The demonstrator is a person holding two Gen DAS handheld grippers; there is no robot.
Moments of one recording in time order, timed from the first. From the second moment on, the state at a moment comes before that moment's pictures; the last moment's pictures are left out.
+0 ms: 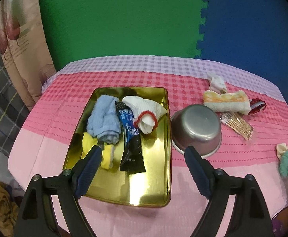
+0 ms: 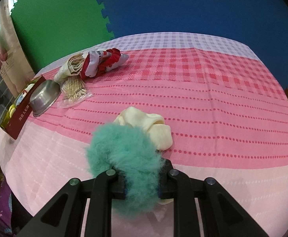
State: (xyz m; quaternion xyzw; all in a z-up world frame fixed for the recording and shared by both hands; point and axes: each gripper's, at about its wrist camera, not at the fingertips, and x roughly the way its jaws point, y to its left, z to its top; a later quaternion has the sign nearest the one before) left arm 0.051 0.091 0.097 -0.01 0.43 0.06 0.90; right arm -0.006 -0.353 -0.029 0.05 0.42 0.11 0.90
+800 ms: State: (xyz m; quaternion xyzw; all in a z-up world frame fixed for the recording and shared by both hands) left arm -0.041 0.150 0.065 -0.04 0.42 0.16 0.89; right arm -0.011 -0.303 0.000 0.17 0.44 0.20 0.86
